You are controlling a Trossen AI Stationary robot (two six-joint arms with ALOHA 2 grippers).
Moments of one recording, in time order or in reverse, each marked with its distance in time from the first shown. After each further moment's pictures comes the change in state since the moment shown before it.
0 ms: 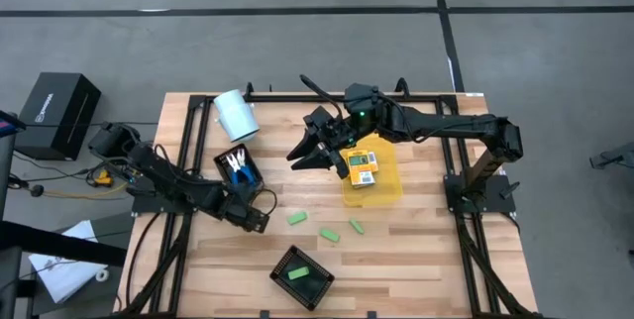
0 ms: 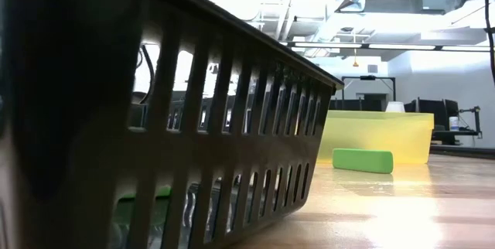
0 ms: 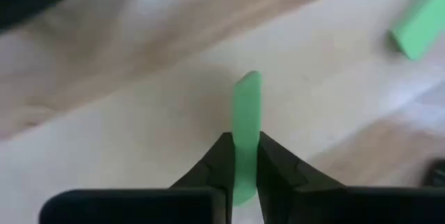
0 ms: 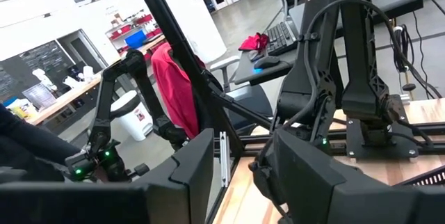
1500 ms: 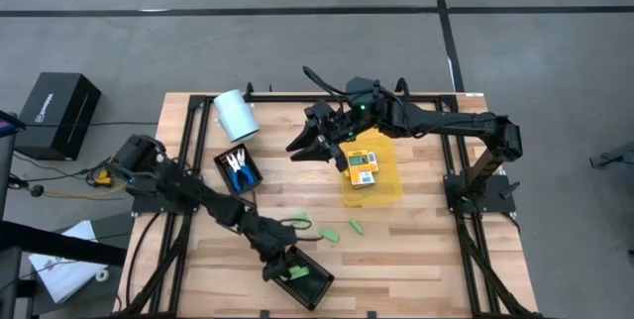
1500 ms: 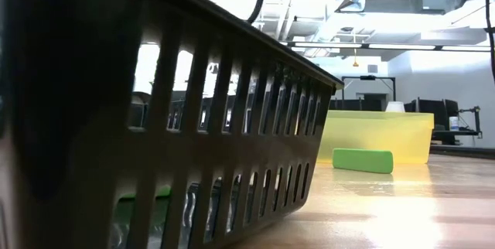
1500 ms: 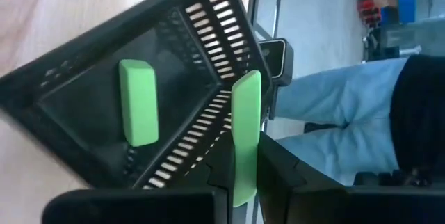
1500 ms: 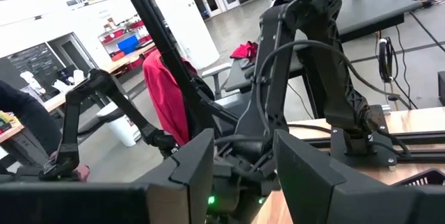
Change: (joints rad) left arm -0.040 0.287 0.218 0.674 0.462 0.581; right arm -0.034 0.000 0.000 0.018 -0.001 -0.020
